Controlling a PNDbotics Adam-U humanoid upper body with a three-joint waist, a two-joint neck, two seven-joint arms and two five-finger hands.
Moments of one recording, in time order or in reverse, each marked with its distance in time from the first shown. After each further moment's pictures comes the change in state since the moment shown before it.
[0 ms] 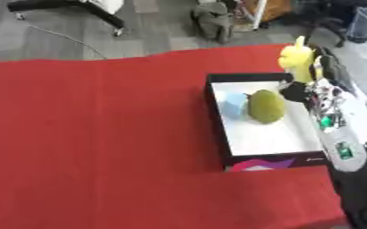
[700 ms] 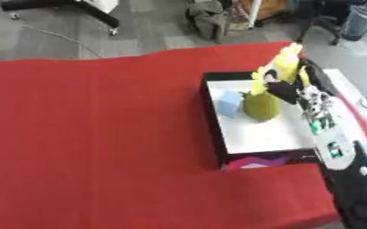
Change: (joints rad) left arm 0.000 0.008 -0.002 -0.006 -0.001 -0.005 -0.006; right arm 0.005 -0.005 -0.007 0.057 -0.062 -0.073 -0.021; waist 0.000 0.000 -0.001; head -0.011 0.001
